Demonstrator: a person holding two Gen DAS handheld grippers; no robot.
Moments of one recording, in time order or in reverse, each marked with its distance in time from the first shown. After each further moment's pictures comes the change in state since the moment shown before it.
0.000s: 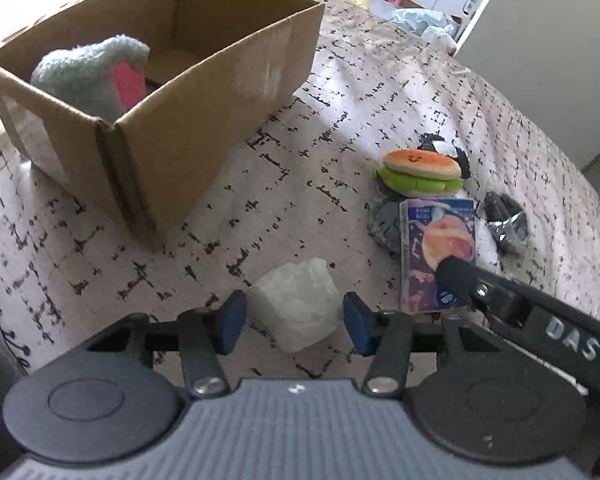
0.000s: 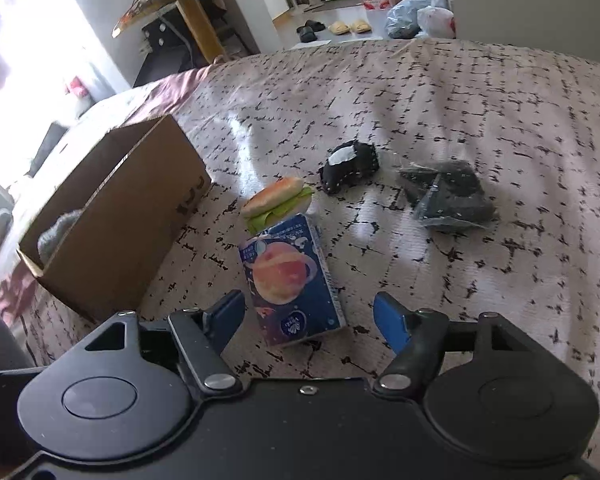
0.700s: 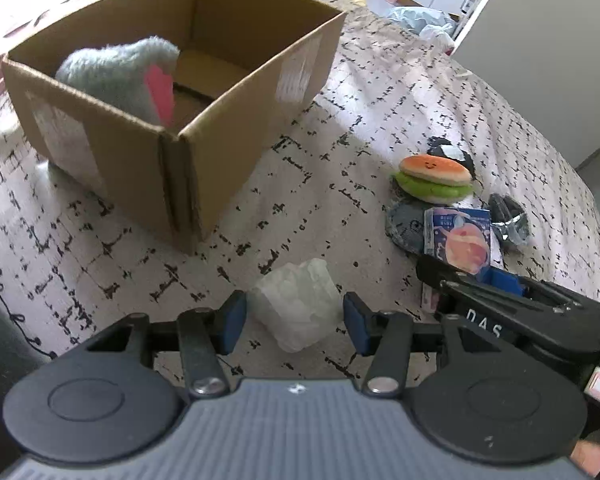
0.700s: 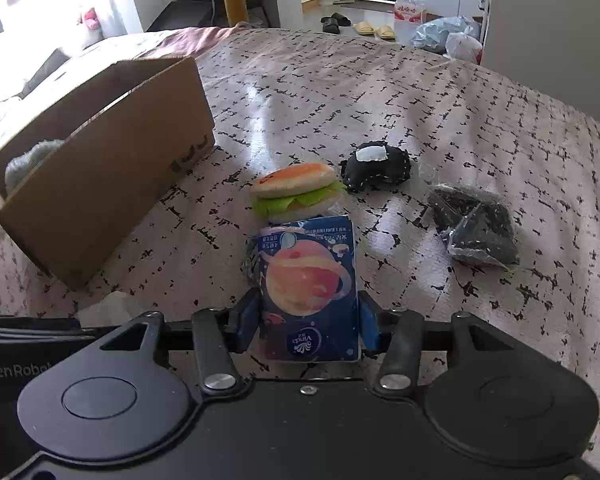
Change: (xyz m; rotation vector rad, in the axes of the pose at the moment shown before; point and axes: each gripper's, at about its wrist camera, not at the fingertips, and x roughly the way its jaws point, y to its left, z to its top) left arm -0.011 0.020 0.006 0.001 0.014 -0.023; right arm 0.025 0.029 -0.001 -0.206 0.029 -0.107
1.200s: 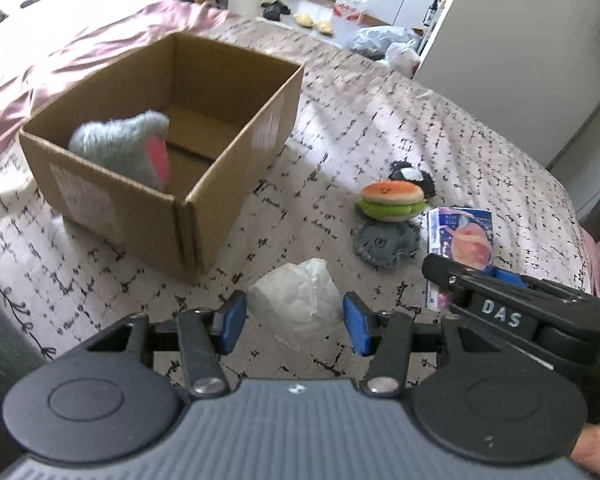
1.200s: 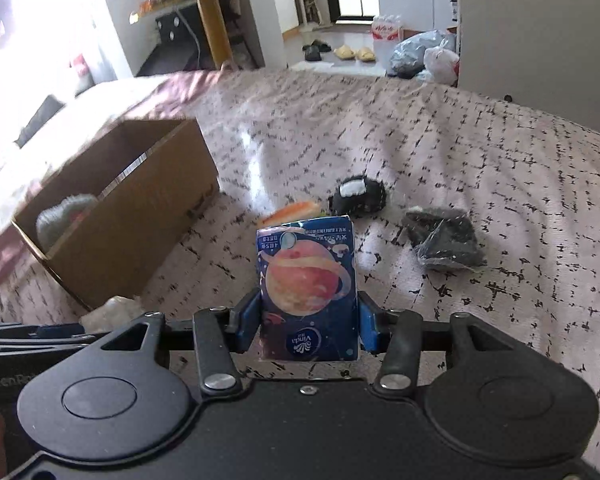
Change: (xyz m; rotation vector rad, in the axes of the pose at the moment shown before) left arm -0.047 -0.005 -0.001 0.106 -0.098 -0.031; right arm -0.048 -0.004 0.001 0.096 -0.100 0.003
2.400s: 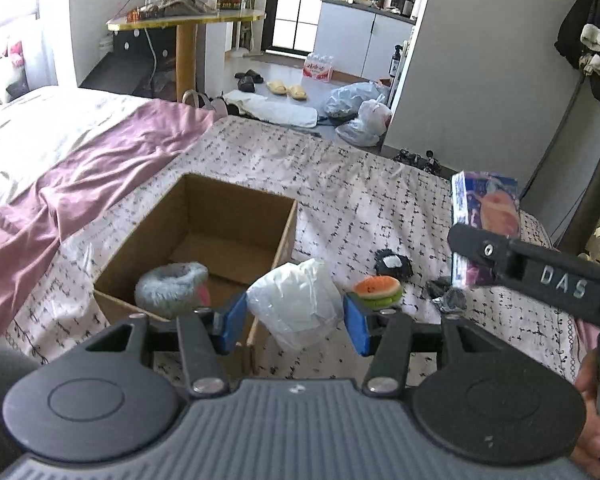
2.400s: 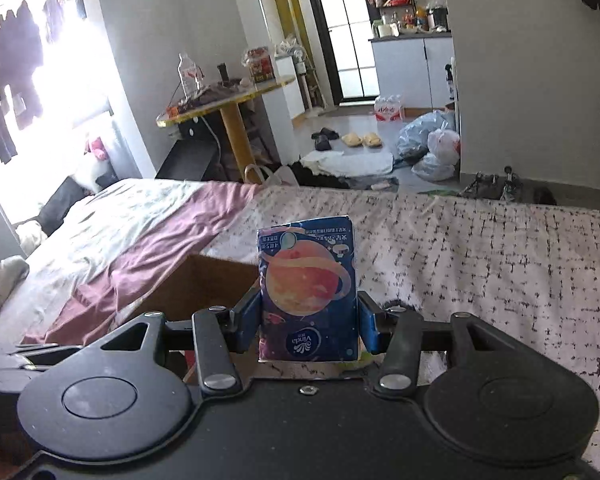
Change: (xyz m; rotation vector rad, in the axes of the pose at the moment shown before) left arm -0.086 0.010 0.054 0.144 -0.187 -0.009; right arm -0.087 0.041 0.058 0.055 -0.257 0.041
